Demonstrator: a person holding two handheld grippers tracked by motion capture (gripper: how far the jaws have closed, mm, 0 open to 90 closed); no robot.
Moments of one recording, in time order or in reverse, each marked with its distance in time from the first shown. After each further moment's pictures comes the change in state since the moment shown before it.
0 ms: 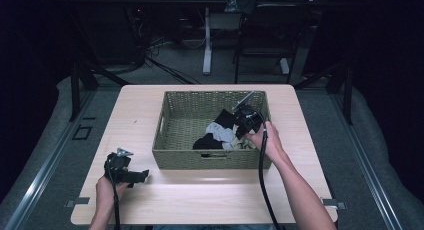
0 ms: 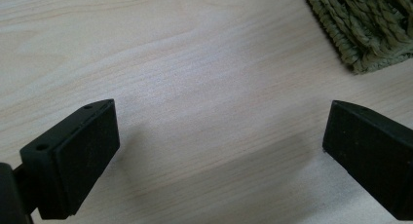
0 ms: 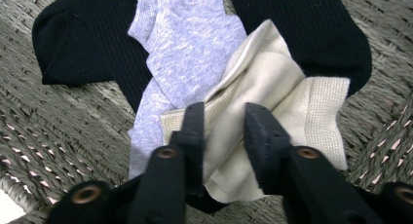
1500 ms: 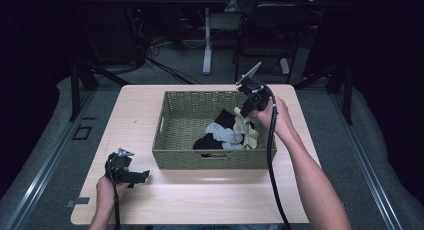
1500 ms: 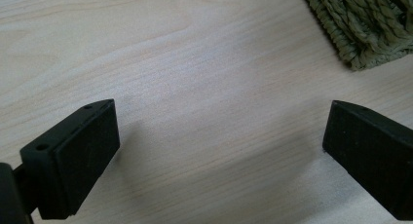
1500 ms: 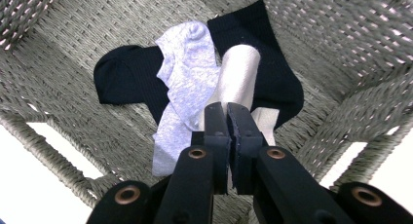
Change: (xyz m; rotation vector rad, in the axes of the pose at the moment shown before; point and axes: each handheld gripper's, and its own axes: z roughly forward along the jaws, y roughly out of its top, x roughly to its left) left arm -0.001 0.000 0.001 0.007 -0.007 0.008; right arm -0.002 0.033 -0.090 -0.051 -0.005 -0.043
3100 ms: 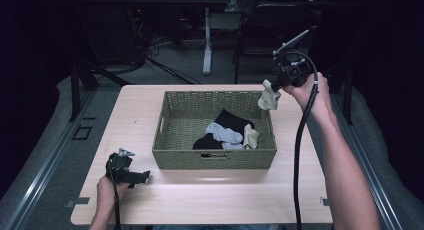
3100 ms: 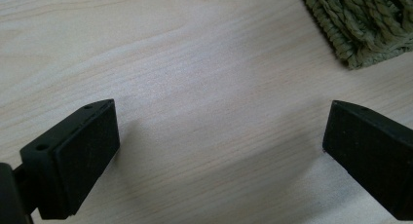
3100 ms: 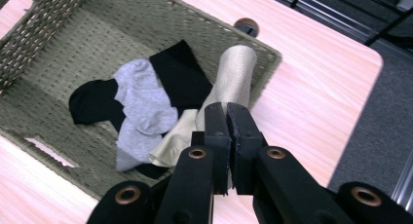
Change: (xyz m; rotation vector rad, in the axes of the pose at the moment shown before) left arm -0.001 0.000 0.001 -0.001 -0.005 0.002; right arm -0.056 -0.017 -0.104 -0.144 -0.105 0.108
